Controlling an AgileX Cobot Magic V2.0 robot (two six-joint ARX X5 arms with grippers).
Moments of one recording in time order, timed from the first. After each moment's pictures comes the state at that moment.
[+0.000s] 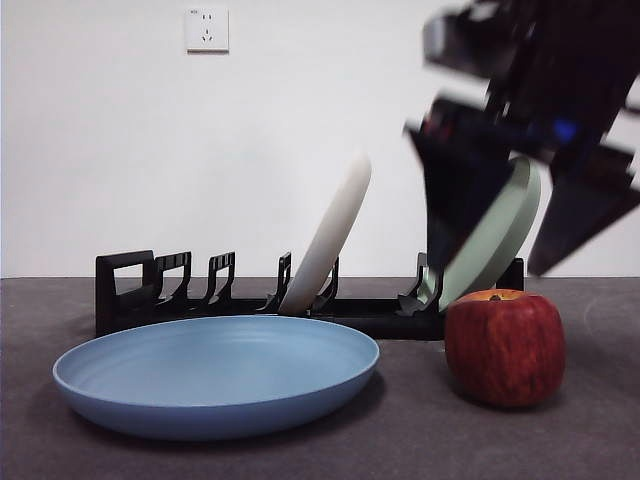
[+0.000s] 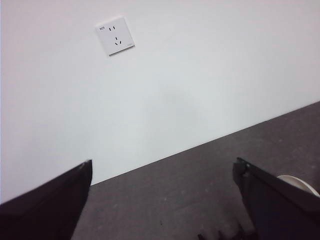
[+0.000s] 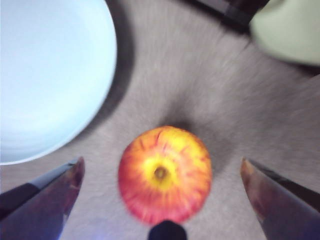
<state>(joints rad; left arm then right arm) -0.86 1.31 2.18 -1.10 -0.81 0.12 0.62 1.38 0.91 -0.63 0.00 0.04</state>
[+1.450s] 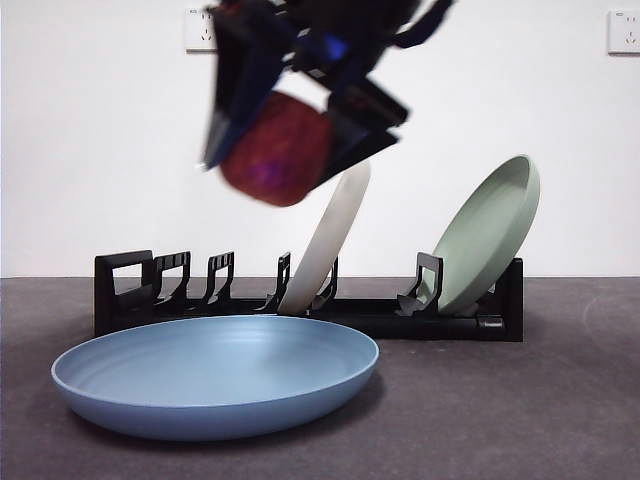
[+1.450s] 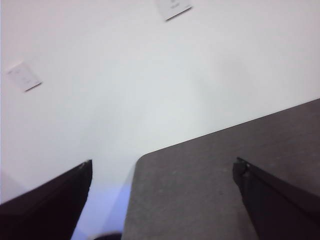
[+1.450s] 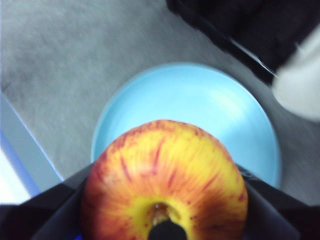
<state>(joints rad) -0.77 1.32 2.19 -1.20 -0.99 0.12 0.86 1.62 1.29 -0.58 -0.15 0.10</state>
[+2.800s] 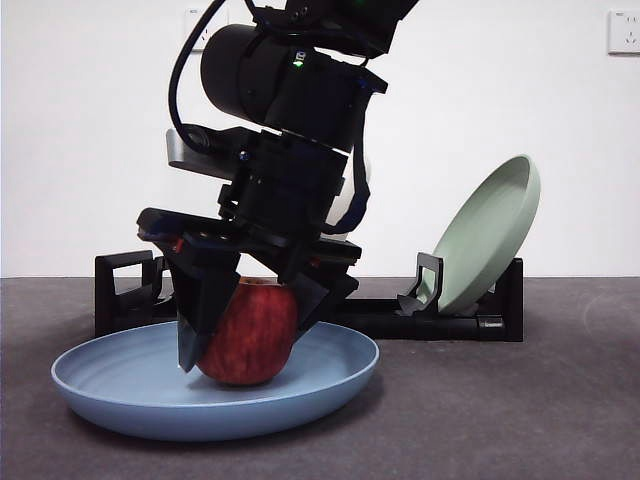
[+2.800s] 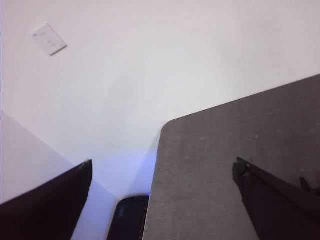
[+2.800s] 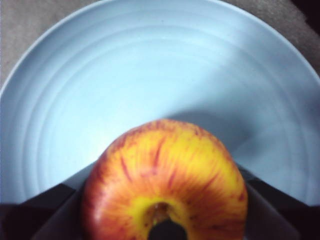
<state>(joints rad) -0.60 1.32 2.19 -1.32 -0.92 0.12 0.88 1.96 1.36 -0.55 -0.08 0.06</state>
